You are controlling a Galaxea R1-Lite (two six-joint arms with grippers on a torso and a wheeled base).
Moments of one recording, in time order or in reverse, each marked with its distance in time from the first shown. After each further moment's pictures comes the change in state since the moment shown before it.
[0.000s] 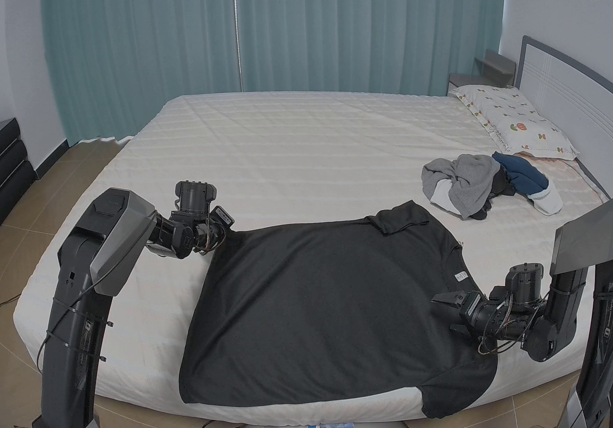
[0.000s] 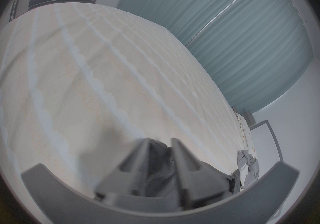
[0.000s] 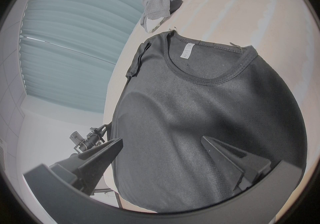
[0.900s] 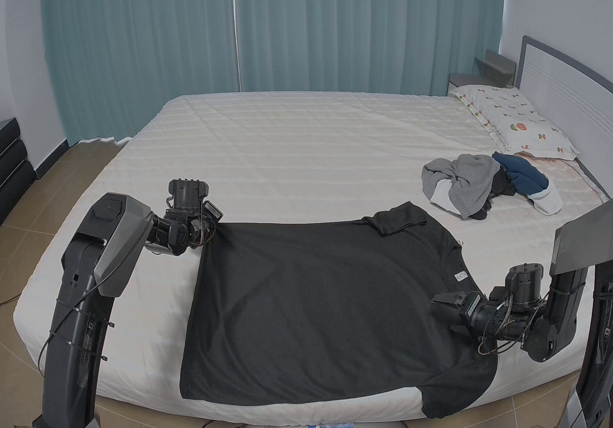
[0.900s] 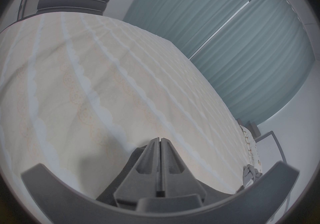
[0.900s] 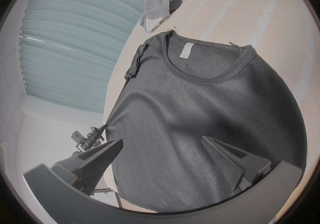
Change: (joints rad) left arm 0.044 0.059 -0.105 -0.004 0.094 0.004; right arm 0.000 0.001 0.001 0.000 0.000 0.000
